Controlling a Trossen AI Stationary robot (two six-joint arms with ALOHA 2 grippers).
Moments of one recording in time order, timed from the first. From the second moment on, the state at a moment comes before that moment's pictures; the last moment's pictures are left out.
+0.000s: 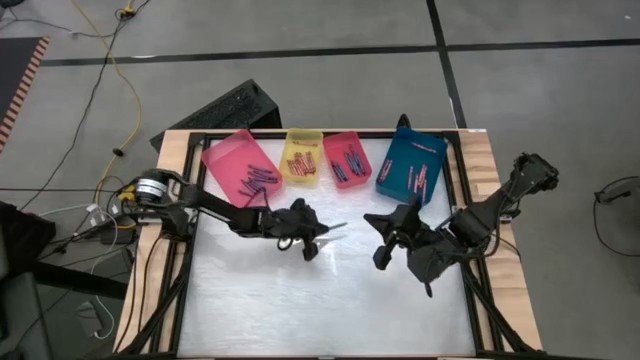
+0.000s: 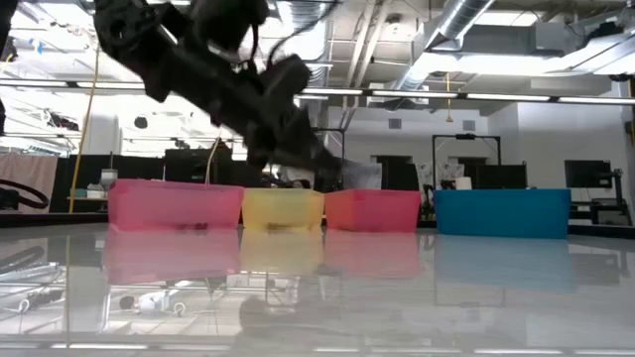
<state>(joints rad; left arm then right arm) -0.09 1.75 0.77 0.57 -0.24 -0.31 0.66 1.29 1.33 -0.71 1.11 0.77</state>
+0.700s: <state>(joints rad) -0.11 1.22 0.77 0.76 -0.40 -0.09 0.66 1.30 1.33 -0.57 1.22 0.69</state>
